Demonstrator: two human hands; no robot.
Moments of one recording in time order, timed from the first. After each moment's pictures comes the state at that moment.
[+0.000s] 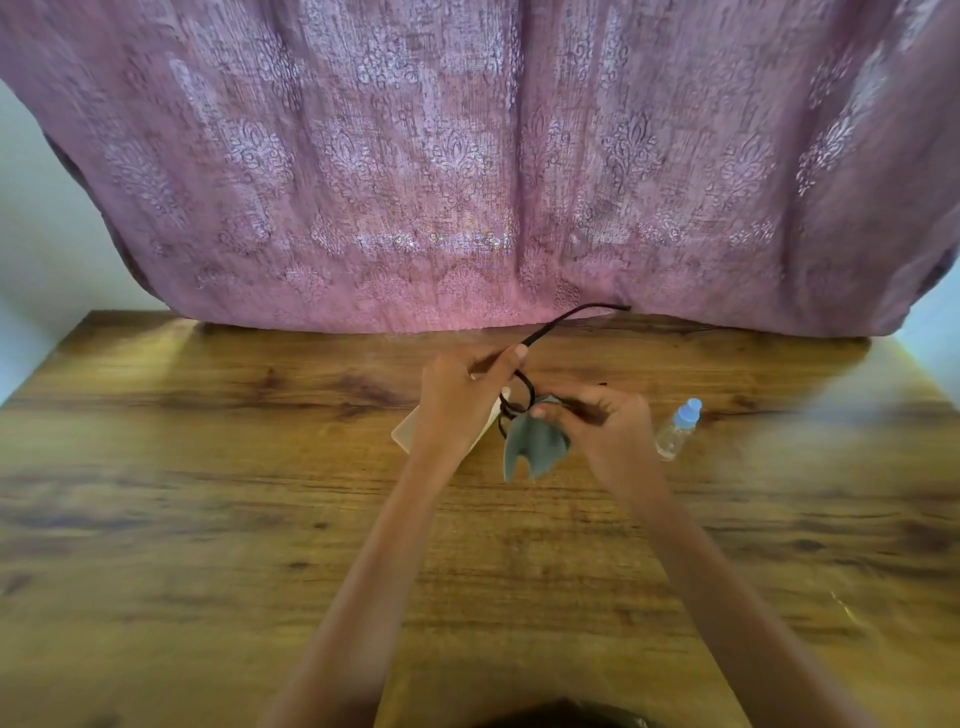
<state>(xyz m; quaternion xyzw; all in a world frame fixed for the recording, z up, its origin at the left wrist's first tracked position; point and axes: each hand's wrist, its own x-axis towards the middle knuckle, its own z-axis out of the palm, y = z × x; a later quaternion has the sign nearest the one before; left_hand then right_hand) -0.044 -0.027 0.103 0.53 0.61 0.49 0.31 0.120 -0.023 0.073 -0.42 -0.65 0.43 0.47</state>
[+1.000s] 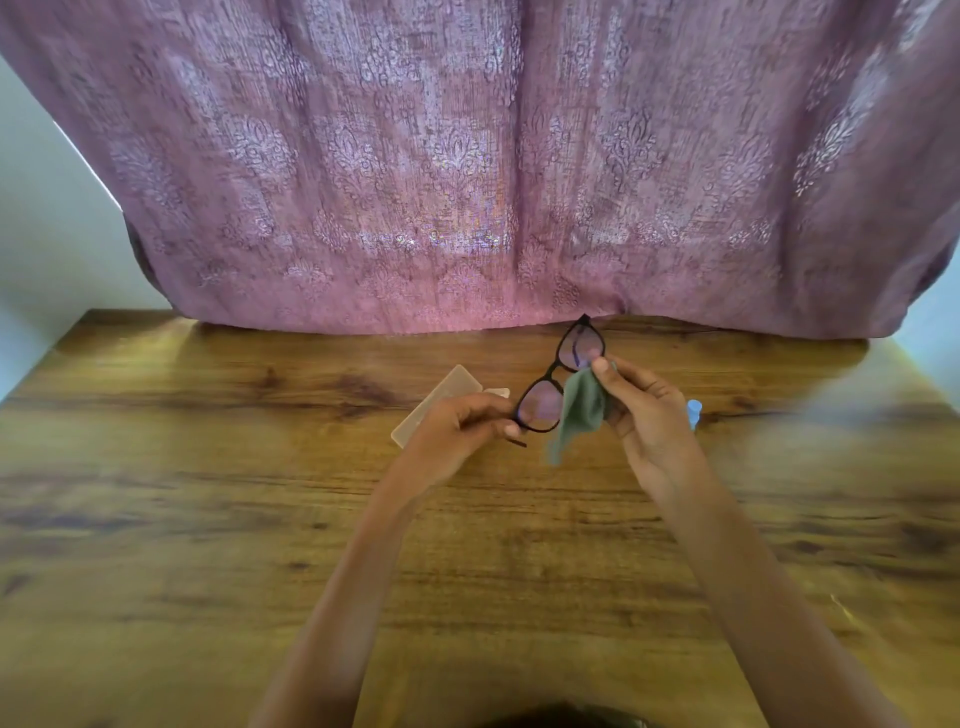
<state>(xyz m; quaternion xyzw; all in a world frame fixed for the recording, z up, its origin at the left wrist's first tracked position) -0.067 -0.043 0.067 0.59 0.52 0.40 0.48 0.139 -0.002 0.081 -0.42 -0.34 0.63 0.55</state>
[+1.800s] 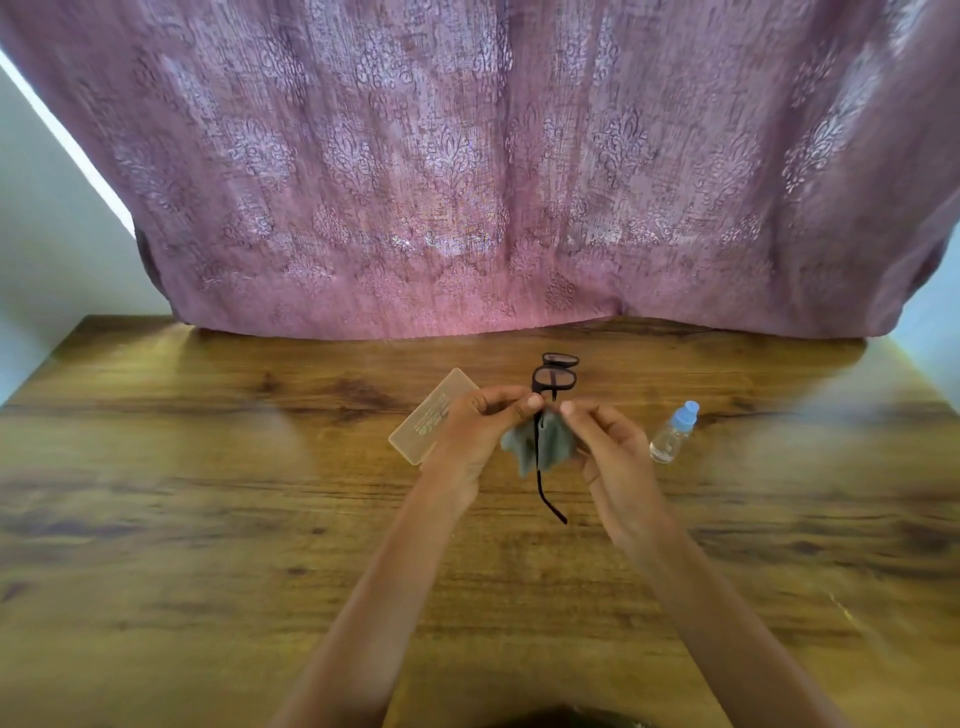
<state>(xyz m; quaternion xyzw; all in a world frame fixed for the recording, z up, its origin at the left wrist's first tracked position) -0.031 -0.033 0.066 0.41 0.52 0.50 0.56 0.121 -0.042 0.059 -0.40 -0.41 0.63 0.52</state>
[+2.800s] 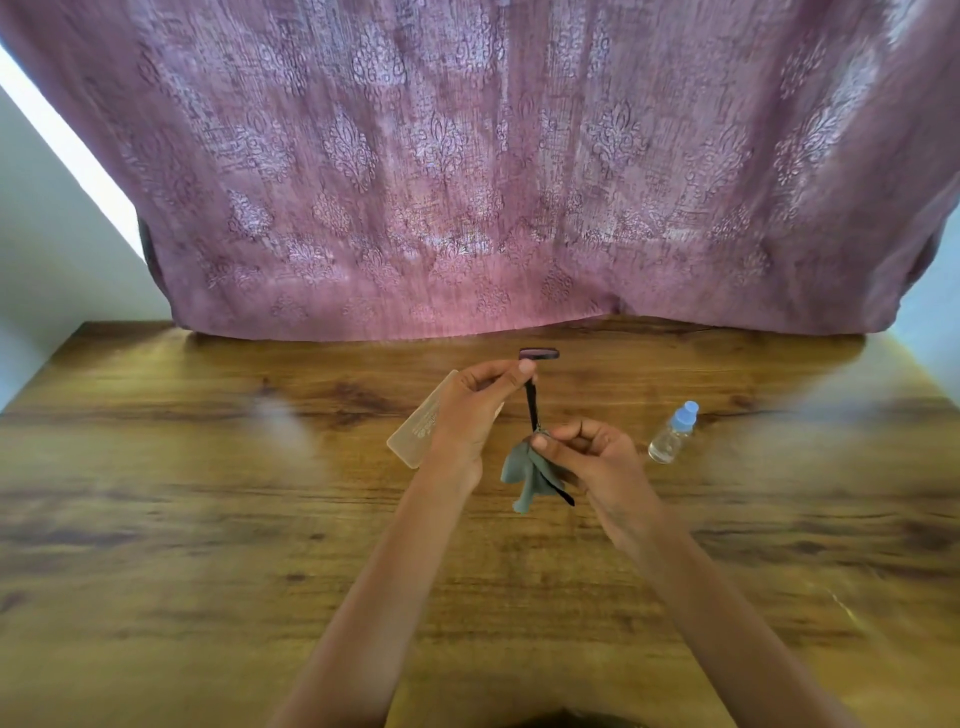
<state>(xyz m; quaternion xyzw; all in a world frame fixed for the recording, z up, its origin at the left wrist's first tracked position) -0.027 -0.019 0.084 0.37 0.51 0.55 0.54 0.122 -0.035 0.048 -0.43 -0.44 0.65 0.45</state>
